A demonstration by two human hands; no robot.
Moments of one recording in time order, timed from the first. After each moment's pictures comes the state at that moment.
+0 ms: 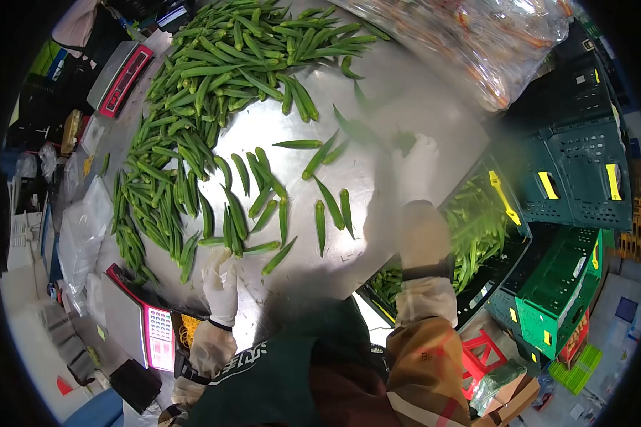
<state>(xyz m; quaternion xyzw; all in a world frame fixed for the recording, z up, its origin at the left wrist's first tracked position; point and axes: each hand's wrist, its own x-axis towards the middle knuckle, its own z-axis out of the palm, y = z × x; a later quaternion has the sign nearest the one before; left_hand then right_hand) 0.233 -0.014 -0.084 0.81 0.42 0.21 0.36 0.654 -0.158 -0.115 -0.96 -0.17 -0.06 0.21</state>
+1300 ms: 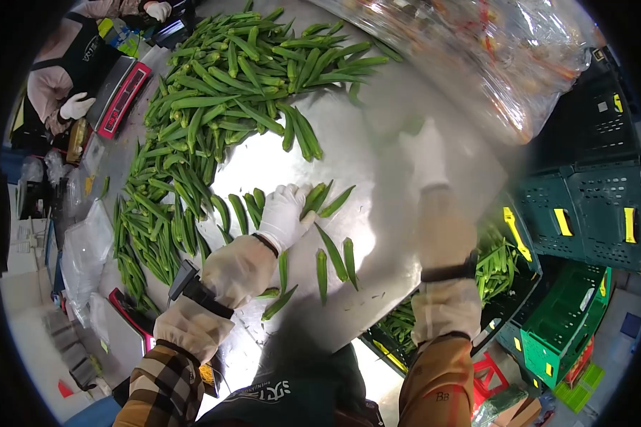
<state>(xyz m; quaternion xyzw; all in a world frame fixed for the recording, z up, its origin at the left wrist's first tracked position) 0.495 0.059 -0.128 0.96 0.20 -0.08 0.17 0.765 -0.079 -0.119 -0.91 -0.16 0.11 0.36</state>
